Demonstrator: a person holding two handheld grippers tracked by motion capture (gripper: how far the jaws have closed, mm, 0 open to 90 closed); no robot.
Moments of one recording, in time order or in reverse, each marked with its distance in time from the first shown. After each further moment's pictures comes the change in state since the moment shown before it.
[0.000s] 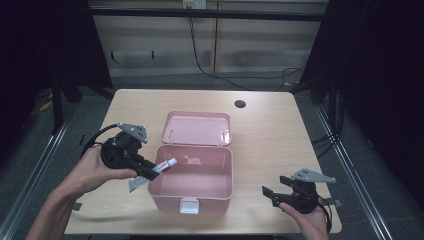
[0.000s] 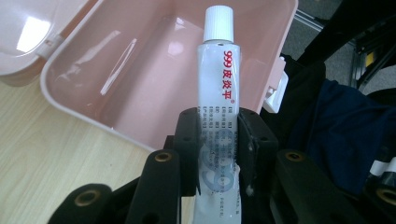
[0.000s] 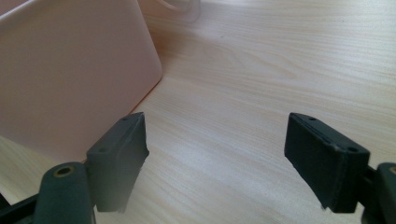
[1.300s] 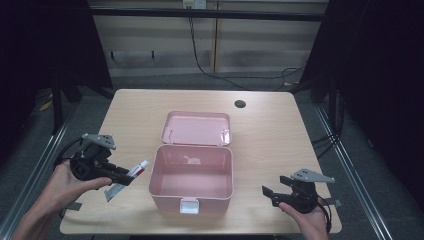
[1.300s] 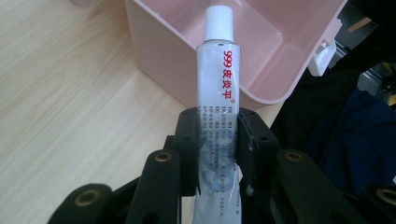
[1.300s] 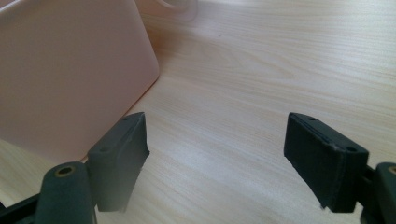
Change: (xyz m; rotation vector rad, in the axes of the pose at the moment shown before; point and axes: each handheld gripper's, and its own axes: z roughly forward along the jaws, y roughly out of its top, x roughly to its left) left arm 0.012 -0.068 -0.023 -0.060 0.107 -0.179; right arm 0.000 0.000 0.001 0.004 -0.012 -0.004
